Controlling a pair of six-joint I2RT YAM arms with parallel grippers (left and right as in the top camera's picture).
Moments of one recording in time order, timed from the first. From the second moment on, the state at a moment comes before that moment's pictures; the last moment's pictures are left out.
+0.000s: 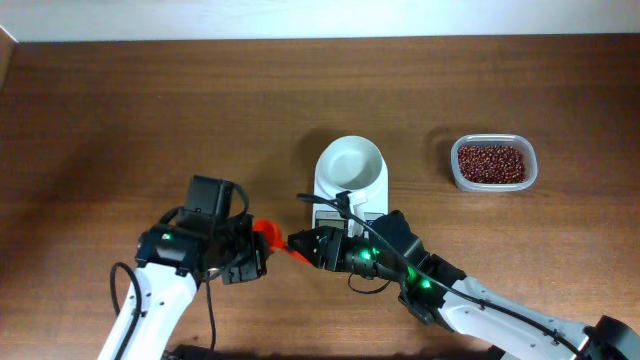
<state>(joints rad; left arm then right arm) -0.21 1.13 0.84 -0.96 0.37 -1.97 0.81 1.36 0.51 0.51 -0.43 1.15</state>
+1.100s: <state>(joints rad) -0.27 1.15 0.84 -0.96 0.33 -1.98 0.89 1.36 0.51 0.51 -0.33 1.17</state>
